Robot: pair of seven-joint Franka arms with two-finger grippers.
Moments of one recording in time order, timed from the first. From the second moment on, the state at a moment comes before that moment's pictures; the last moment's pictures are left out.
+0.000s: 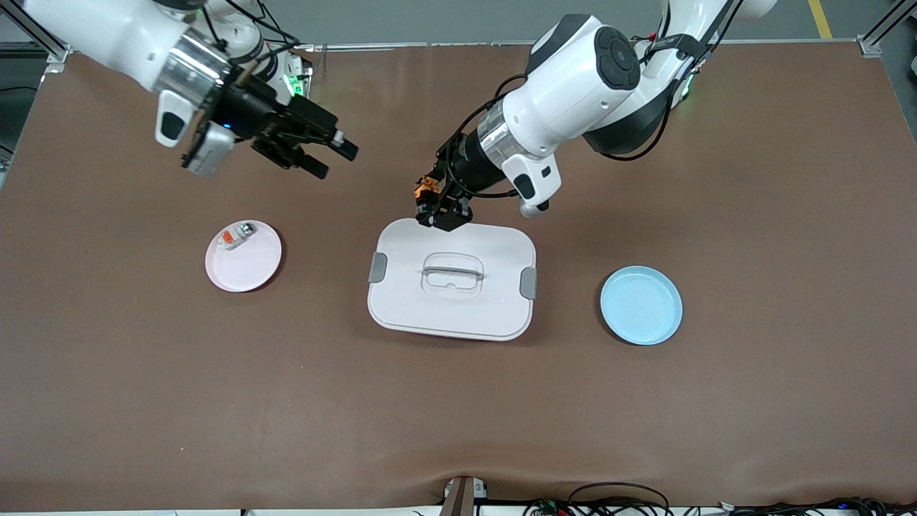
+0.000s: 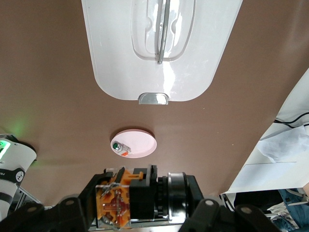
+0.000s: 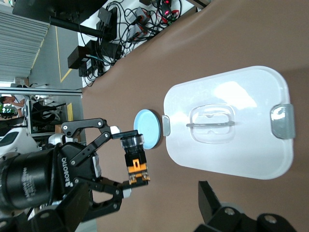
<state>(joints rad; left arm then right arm) -0.45 0.35 -0.32 -1.51 -0.46 2.31 -2.03 0.36 -0.17 0.11 -2.02 0.83 2.34 0.26</state>
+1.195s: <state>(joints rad) -0.45 0.35 -0.32 -1.51 -0.46 2.31 -2.03 0.55 0.08 0.11 -1.94 0.84 2.60 0.35</state>
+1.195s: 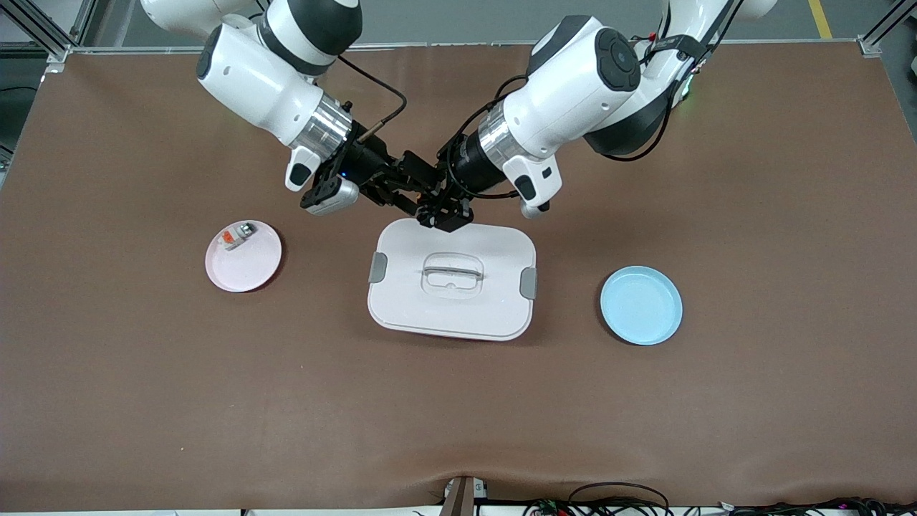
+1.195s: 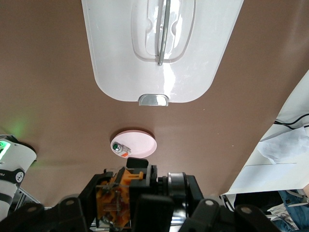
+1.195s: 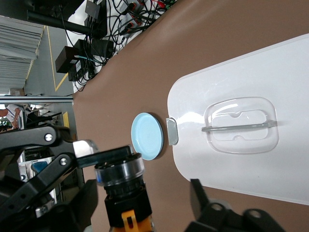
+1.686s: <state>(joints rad) -0.45 0.35 -0.32 -1.50 -0.46 2.29 -2.03 0.56 0.08 0.11 -1.92 0.83 2.59 0.40</state>
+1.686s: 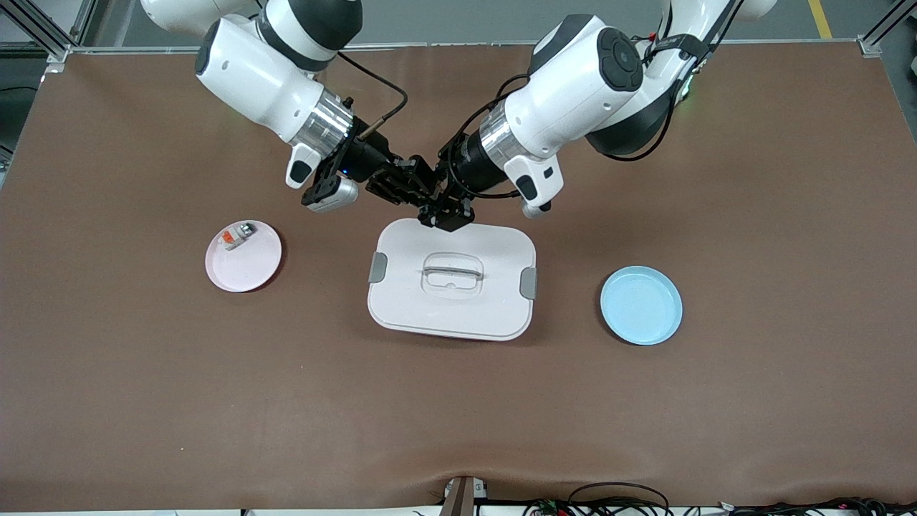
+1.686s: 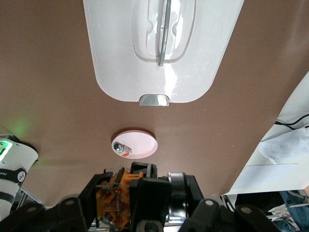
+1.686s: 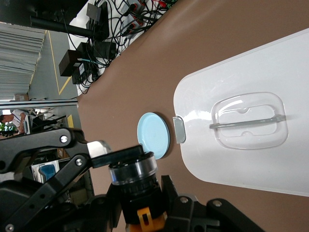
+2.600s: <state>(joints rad) -0.44 0.35 -0.32 -1.51 -0.46 2.30 -2.03 0.53 0.12 0.08 -1.82 0.61 2.38 0.46</state>
